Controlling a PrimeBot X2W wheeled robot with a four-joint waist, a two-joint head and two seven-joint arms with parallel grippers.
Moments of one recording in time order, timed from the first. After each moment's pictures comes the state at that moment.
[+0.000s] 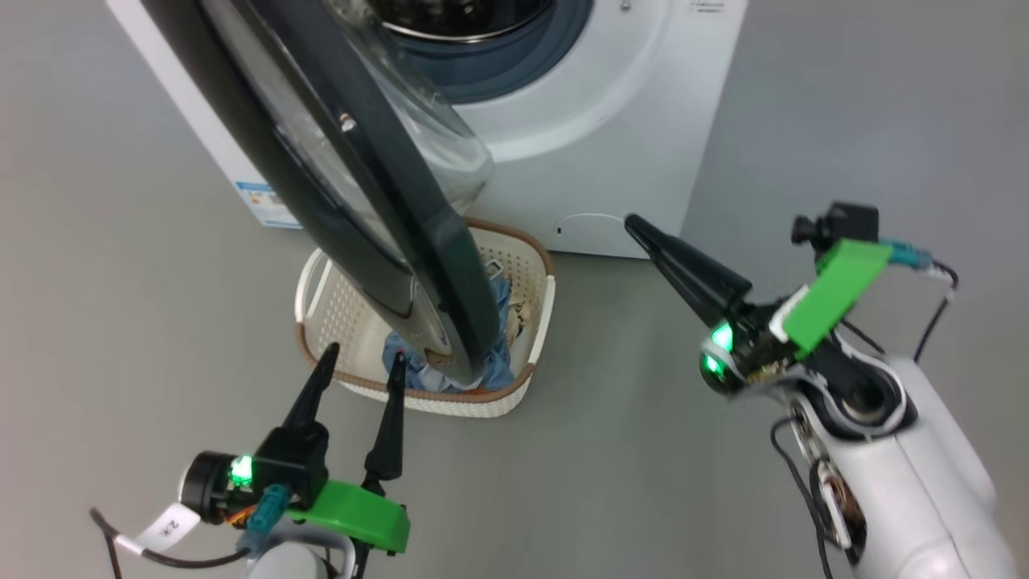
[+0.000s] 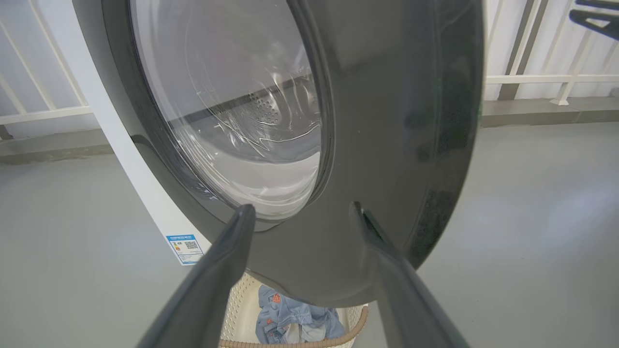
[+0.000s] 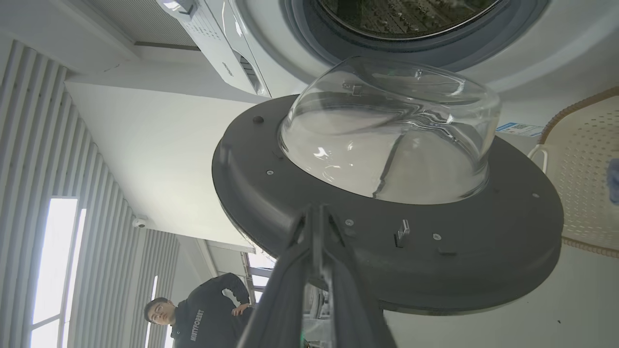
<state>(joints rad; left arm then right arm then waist) -0.25 0.03 -0.32 0.27 -0.15 0.03 -0.25 -0.58 -0.14 0.23 0.31 1.75 0.12 0.54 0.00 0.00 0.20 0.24</state>
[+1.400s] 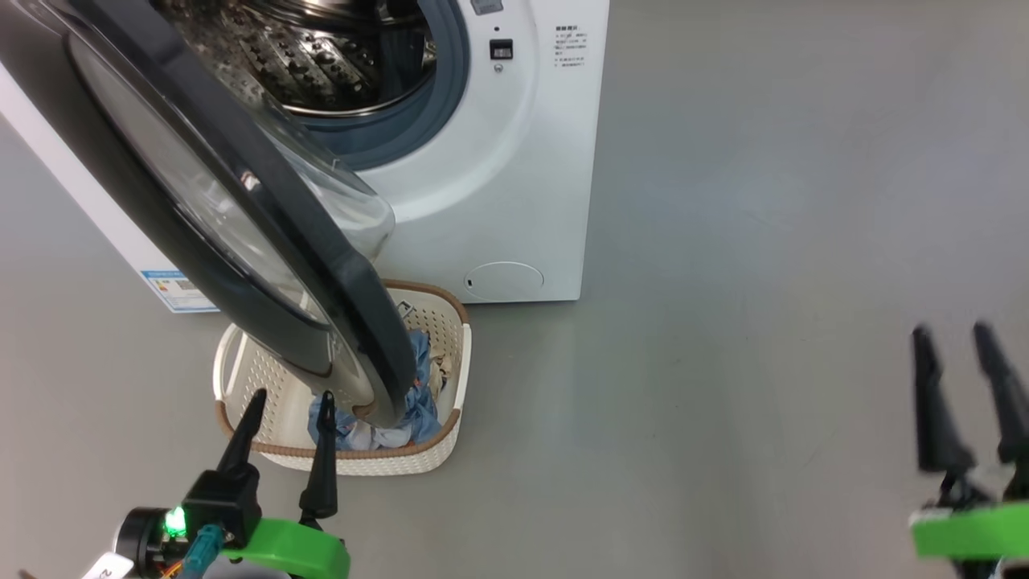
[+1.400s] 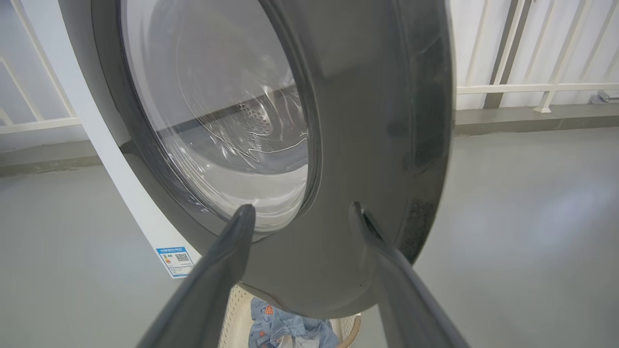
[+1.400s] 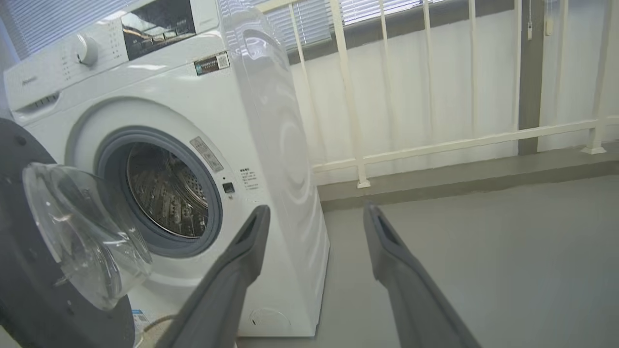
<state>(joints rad) -0.14 0.03 -0.14 0.27 -0.09 -0.02 -0.25 0.01 -0.25 -0.09 -0.09 0.50 0.12 -0.26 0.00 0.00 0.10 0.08</state>
